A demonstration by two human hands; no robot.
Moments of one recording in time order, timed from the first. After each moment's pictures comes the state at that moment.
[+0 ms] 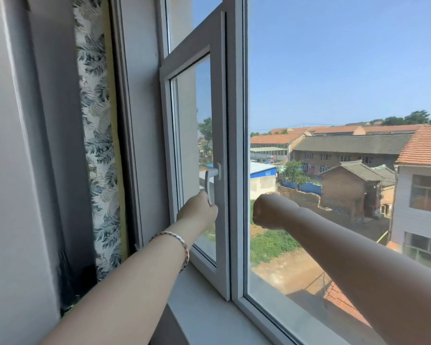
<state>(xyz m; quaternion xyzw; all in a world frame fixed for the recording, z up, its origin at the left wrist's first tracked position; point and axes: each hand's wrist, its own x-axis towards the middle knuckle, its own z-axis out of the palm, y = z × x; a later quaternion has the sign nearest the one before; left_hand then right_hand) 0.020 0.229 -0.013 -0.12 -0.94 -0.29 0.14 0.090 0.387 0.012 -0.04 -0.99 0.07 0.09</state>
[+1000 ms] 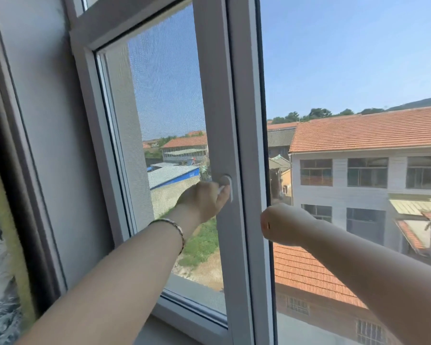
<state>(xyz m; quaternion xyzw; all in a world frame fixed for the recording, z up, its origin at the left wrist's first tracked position) -0.259 0.252 0.014 -0.48 -0.81 -0.26 0.22 -0.104 0.367 -0.009 -0.22 -0.97 0.01 0.10</state>
